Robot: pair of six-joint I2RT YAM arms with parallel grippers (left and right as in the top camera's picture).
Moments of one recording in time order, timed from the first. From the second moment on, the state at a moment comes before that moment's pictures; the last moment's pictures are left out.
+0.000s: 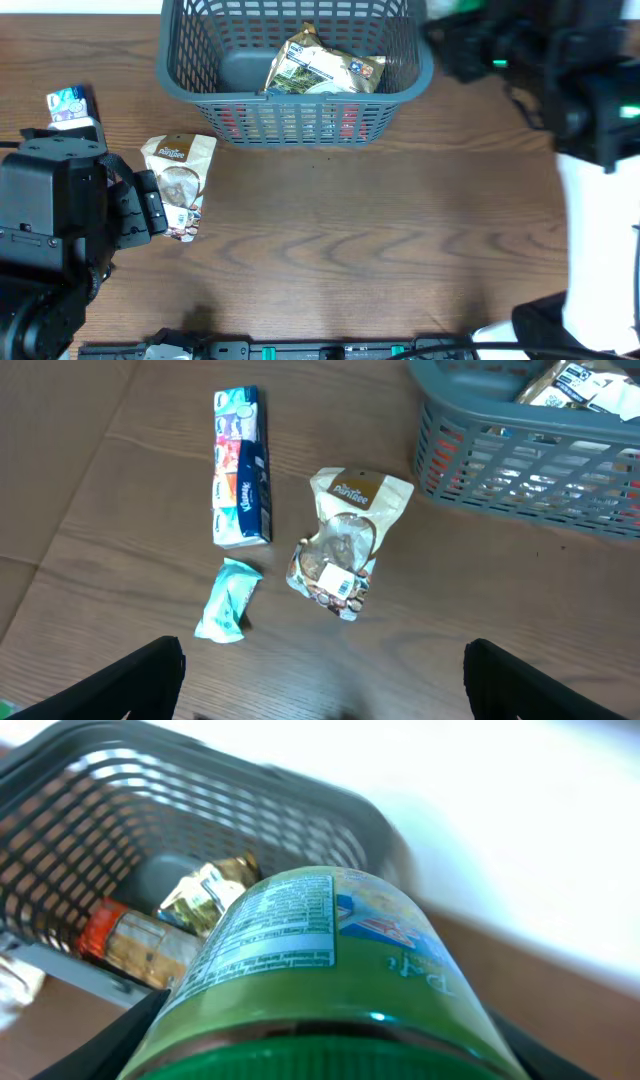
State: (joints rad) left arm -0.22 1.14 1.90 -1.68 -0.35 -0.31; right arm 0.33 1.69 2.33 -1.20 0.01 -0.18
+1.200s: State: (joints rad) left arm -0.22 1.14 1.90 -1.68 -0.35 -0.32; right arm 0.44 2.31 2.40 -1.22 0.03 -0.29
